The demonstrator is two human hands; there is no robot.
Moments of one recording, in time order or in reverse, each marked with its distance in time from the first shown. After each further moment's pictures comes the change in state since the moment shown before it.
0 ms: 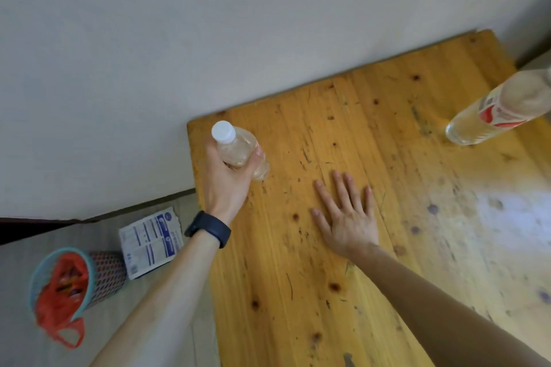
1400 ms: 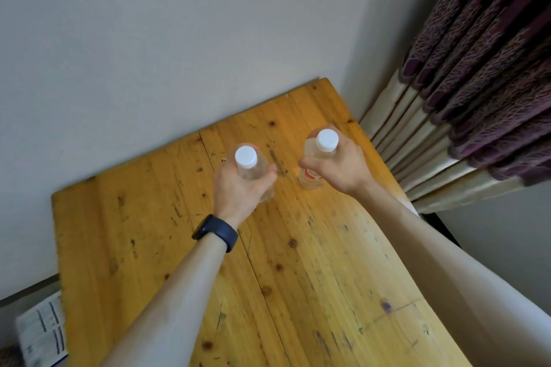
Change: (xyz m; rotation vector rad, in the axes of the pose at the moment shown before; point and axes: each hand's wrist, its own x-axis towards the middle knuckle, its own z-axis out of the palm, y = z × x) left_hand -0.062 0.156 0.232 -0.040 -0.284 0.223; right_hand 0.016 0.226 -0.227 0.838 0.328 0.278
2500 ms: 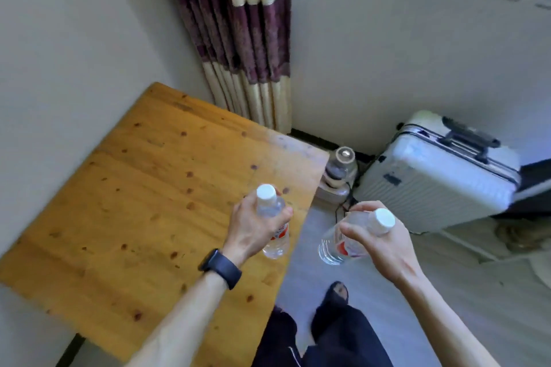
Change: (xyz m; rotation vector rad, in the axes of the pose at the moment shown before) left_hand -0.413 0.115 -0.057 0.151 -0.880 0.336; right_hand -0.640 0.045 -0.074 0.371 0.717 0.462
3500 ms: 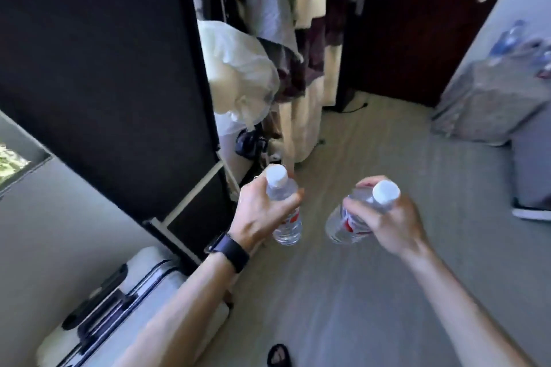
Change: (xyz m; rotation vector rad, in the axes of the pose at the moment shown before) left_hand -0.186 0.478 0.658 0.152 -1.203 0.936; right_hand -0.218 0.245 -0.559 0.264 1.500 0.354
